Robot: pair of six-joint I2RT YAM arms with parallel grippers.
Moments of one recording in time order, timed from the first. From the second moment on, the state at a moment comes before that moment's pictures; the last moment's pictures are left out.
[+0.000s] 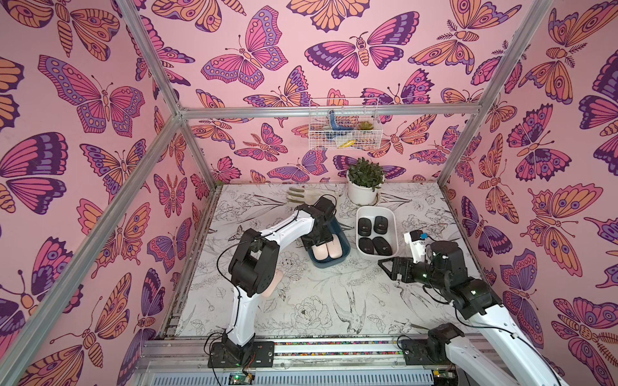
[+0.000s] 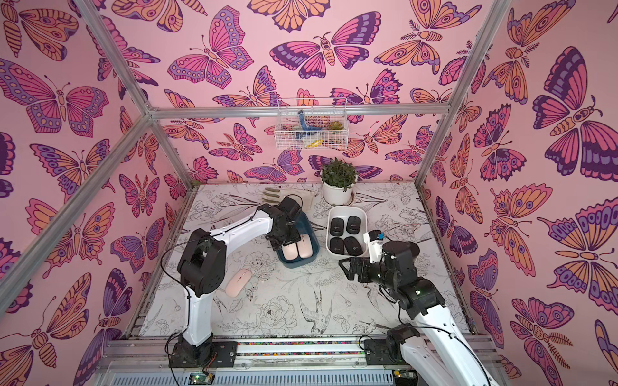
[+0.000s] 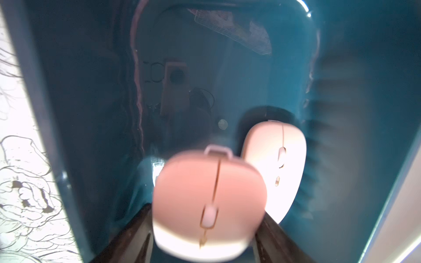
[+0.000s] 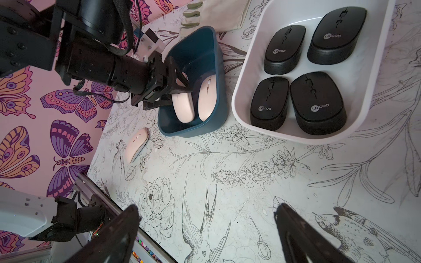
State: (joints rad) left arm -0.60 2.06 1.64 -0.90 0.00 -0.97; right arm 0.33 0.69 0.66 -0.61 -0.38 0.45
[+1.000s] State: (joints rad) left arm -0.67 1.27 0.85 -1.11 -0.17 -0.88; right arm 0.33 0.77 0.66 -0.58 -0.40 0.45
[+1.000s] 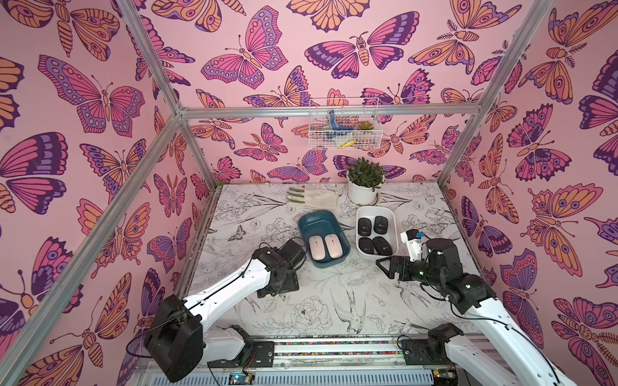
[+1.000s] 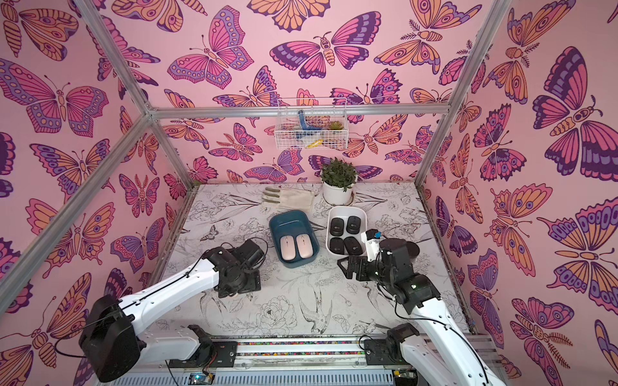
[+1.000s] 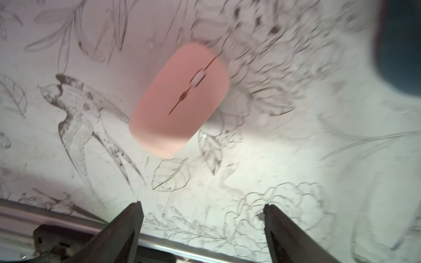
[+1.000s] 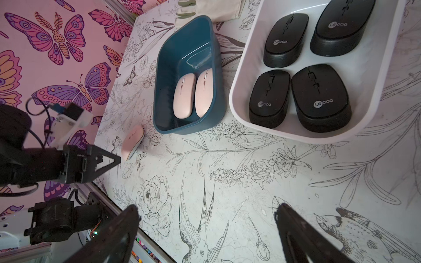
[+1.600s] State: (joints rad) left arm -0.54 1.45 0.74 -0.99 -0.21 -0.86; right arm 0.33 0.78 0.66 -0.56 -0.41 0.46
